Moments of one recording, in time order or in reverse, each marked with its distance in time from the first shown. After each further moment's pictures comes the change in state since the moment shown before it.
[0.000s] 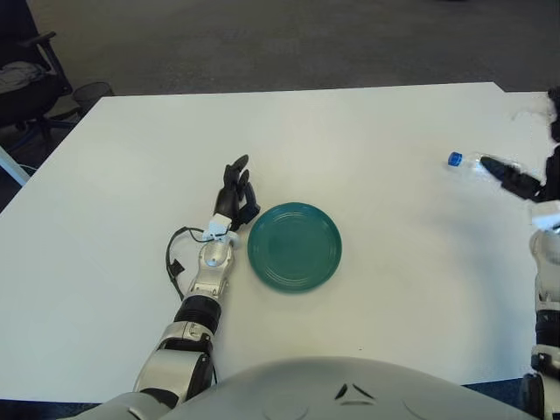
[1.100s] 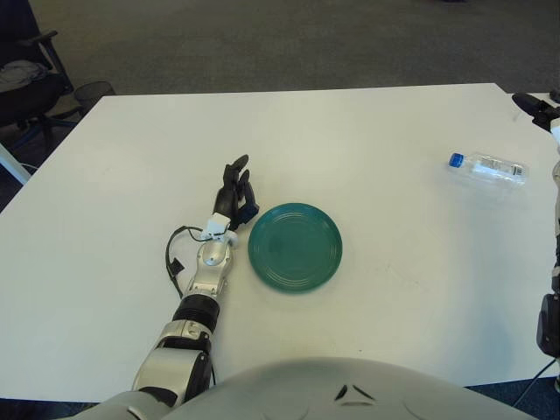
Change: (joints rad) left arm -0.017 0.006 0.007 0.000 -0.007 0.000 -0.012; right arm -0.386 -0.192 0.214 0.454 -0.020 0.230 0.053
